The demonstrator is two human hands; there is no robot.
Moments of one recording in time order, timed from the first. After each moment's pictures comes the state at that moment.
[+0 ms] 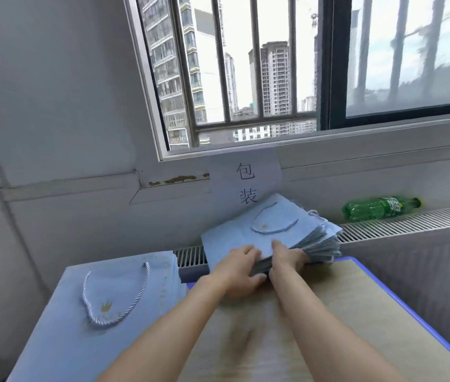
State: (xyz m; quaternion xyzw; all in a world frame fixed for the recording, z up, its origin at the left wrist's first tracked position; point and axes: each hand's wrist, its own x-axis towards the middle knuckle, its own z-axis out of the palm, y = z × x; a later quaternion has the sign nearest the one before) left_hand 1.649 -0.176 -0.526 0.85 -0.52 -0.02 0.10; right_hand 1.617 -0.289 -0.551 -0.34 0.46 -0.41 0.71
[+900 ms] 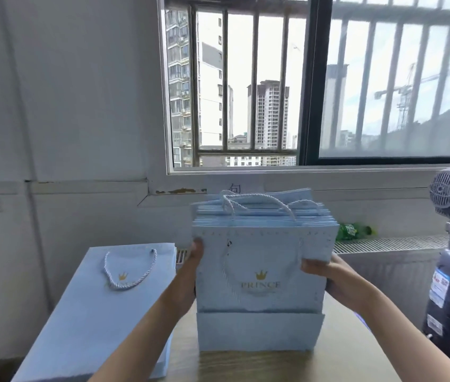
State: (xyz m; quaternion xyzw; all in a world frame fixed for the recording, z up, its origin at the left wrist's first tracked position) left_hand 1.529 -0.041 -0.479 0.49 -0.36 -0.27 0.75; right_hand 1.376 -0.262 -0.473 -0.69 0.01 -0.20 0.69
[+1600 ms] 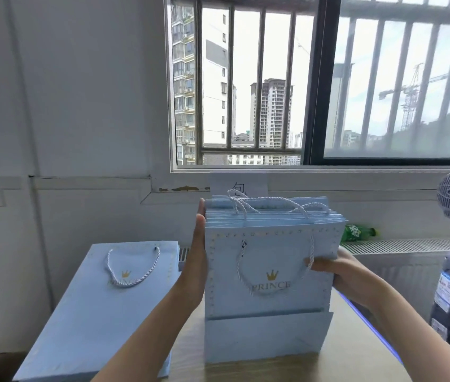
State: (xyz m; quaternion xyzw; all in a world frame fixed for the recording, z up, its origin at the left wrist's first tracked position) left_hand 1.511 -0.047 -0.445 0.49 -0.39 -0.16 0.76; right_hand 1.378 -0.270 -0.465 -0.72 -0.01 -0.20 0.67
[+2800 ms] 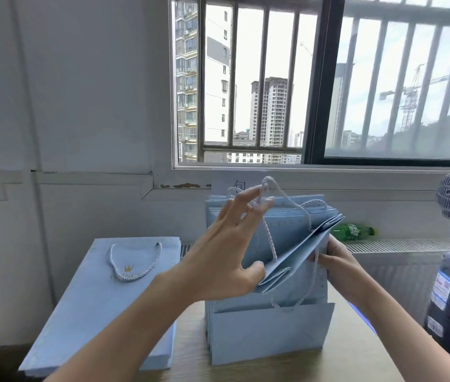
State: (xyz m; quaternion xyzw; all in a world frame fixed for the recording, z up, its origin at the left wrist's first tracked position) left_hand 1.476 -0.023 -0.408 0.67 -0.65 0.20 0.30; right_hand 1.388 -0.264 -0.473 -0.68 -0.04 -0.29 0.68
